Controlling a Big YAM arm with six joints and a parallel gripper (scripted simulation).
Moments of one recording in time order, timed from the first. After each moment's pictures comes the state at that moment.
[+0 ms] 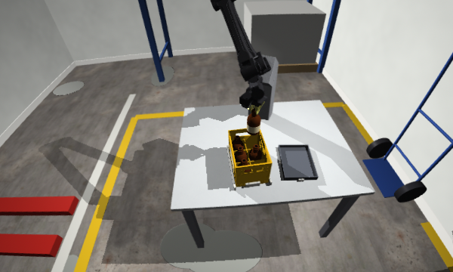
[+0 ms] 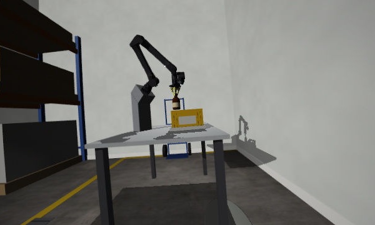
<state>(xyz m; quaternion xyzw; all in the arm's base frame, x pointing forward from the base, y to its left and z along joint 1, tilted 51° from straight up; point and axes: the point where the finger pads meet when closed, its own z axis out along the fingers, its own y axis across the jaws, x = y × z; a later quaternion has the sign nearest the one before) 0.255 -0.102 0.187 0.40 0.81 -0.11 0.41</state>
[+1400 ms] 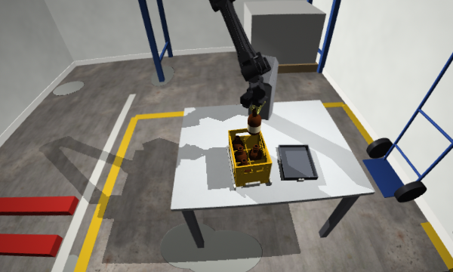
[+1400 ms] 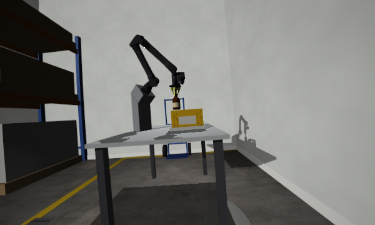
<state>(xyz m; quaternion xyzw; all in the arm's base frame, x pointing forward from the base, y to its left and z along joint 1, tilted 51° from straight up) 0.257 -0.099 0.187 0.39 0.81 -0.11 0.41</state>
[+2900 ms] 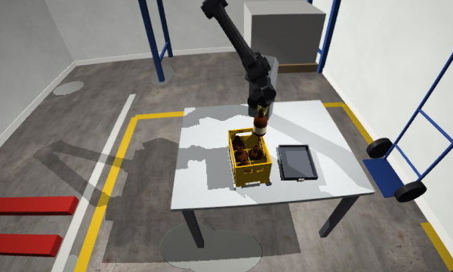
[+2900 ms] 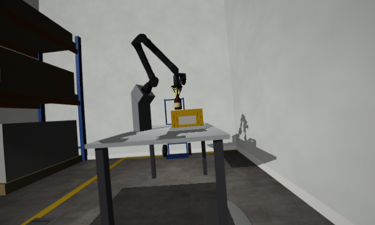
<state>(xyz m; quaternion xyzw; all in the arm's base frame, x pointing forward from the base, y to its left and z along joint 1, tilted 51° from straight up) 0.275 -0.072 0.184 0.39 0.82 -0.11 0.41</state>
